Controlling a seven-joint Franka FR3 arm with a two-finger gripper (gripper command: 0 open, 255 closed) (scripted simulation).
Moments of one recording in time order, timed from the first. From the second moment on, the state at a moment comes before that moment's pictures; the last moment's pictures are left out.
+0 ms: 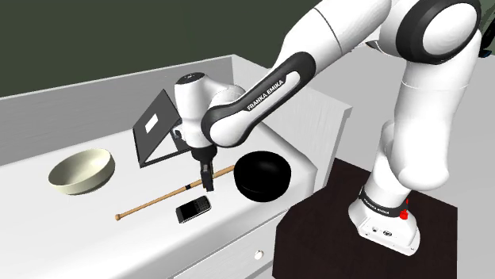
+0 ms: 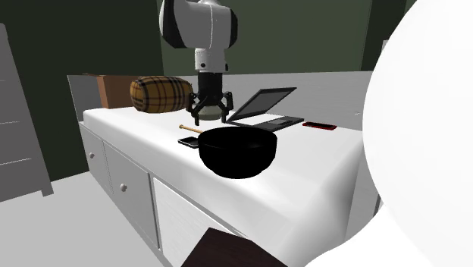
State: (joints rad) arm 0.37 0.15 0.29 -2.07 -0.03 2.23 -0.19
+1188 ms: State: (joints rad) arm 0.44 0.34 0.30 -2.01 -0.12 2.34 -0.17
